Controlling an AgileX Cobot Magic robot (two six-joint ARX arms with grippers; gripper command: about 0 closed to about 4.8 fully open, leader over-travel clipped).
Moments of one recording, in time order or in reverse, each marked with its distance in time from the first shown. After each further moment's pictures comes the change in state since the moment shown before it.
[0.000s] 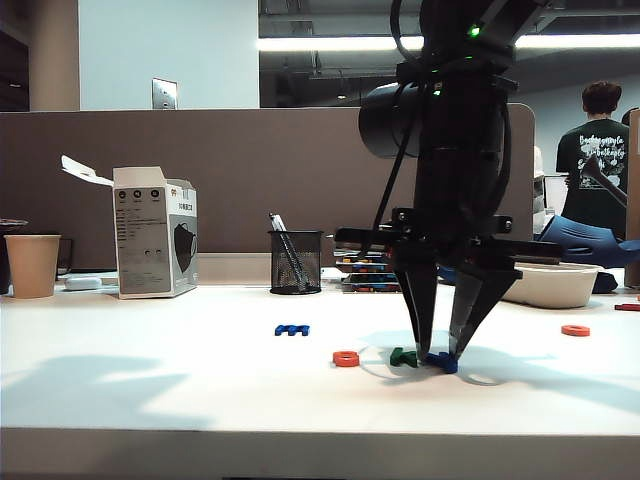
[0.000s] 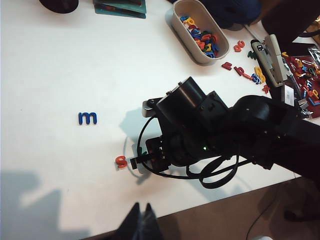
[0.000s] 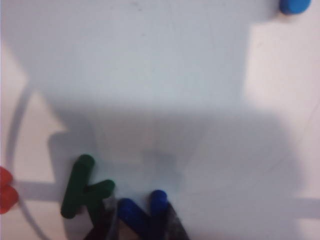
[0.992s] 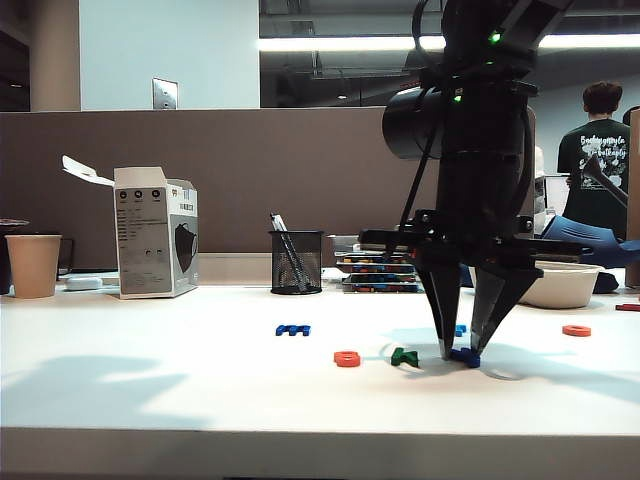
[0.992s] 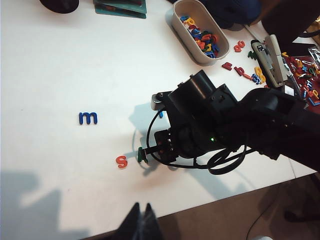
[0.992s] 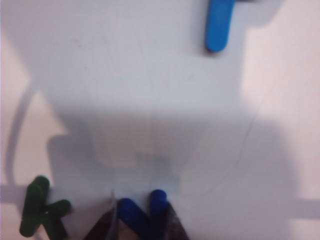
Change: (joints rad) left arm 0.000 0.000 0.000 0.000 0.000 0.000; right arm -0.065 -0.002 -0.013 -0.003 0.024 -0.052
